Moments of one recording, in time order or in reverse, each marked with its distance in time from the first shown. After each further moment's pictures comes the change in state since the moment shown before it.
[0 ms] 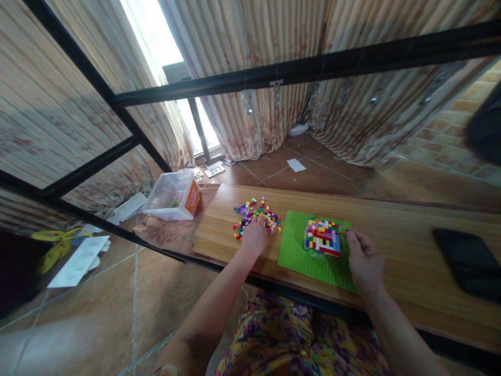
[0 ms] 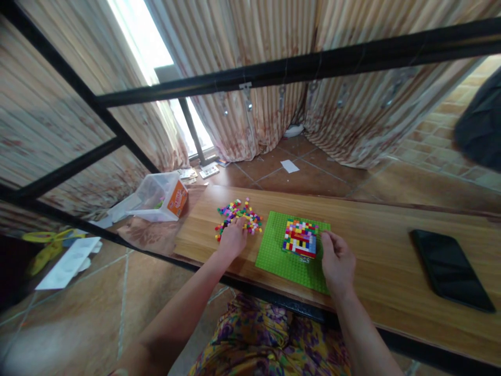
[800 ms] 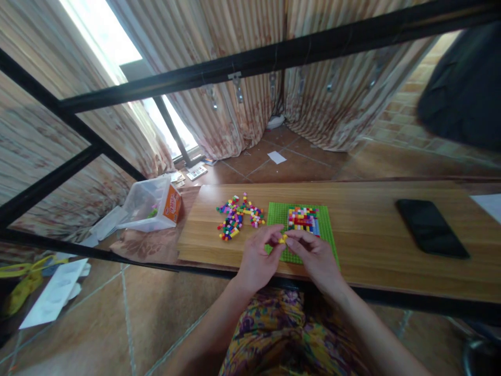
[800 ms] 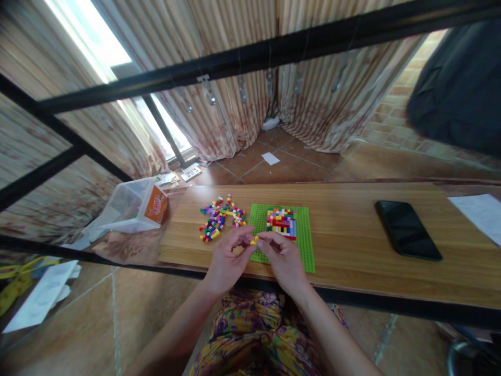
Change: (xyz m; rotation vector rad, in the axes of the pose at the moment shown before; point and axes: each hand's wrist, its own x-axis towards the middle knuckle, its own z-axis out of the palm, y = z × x) left_hand -0.063 0.059 -0.033 -0.816 -0.031 0.277; right_hand -0.069 -0.107 0.021 0.402 -0.452 0.154
